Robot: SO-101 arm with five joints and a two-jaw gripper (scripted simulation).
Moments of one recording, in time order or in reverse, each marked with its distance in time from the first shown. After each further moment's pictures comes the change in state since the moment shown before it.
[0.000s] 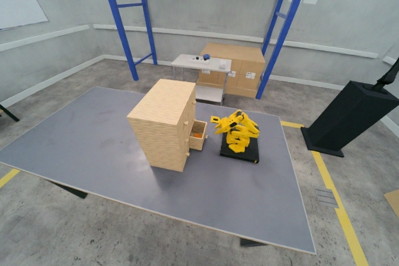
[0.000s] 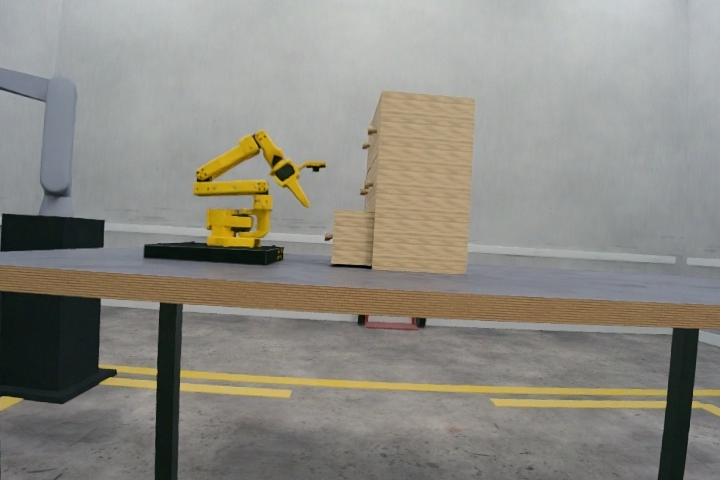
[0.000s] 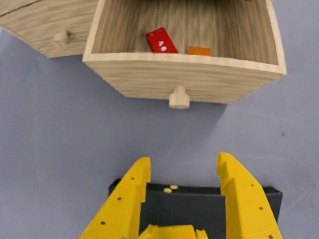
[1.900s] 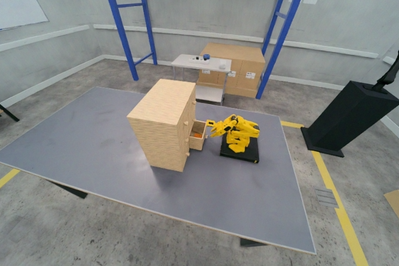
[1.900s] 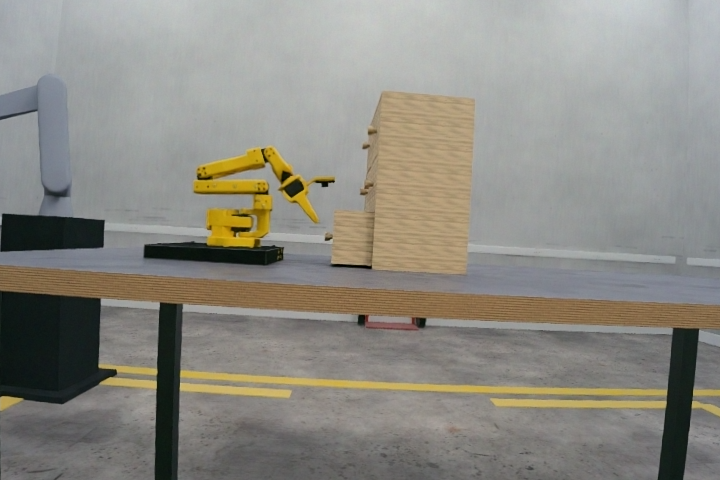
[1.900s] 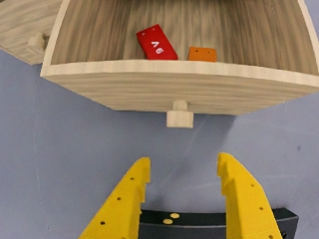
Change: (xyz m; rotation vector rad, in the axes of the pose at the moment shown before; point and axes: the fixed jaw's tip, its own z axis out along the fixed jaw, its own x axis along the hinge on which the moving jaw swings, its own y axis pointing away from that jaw) arm 0.002 -0.003 0.035 0.014 -0.004 0.018
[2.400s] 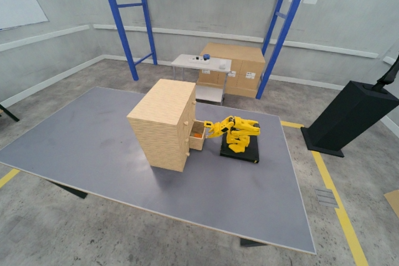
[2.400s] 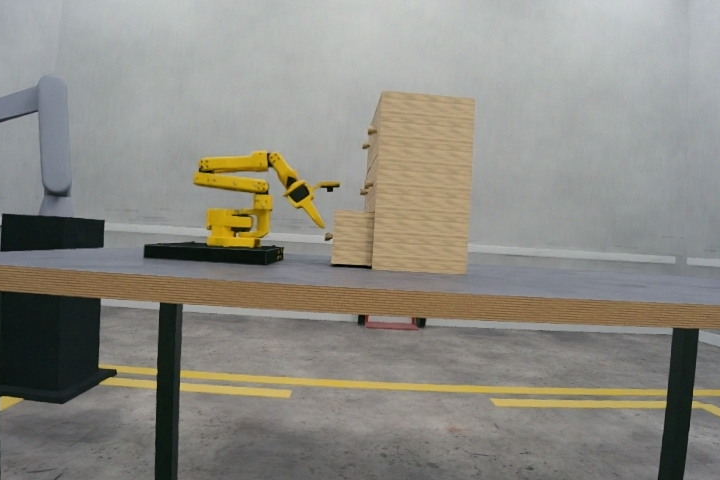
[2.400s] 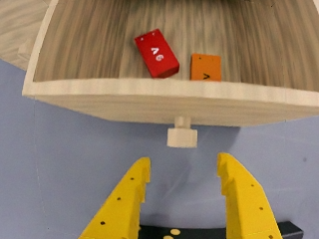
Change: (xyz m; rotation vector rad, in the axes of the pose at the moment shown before) arm -0.004 0.000 0.015 0.000 -0.014 -0.002
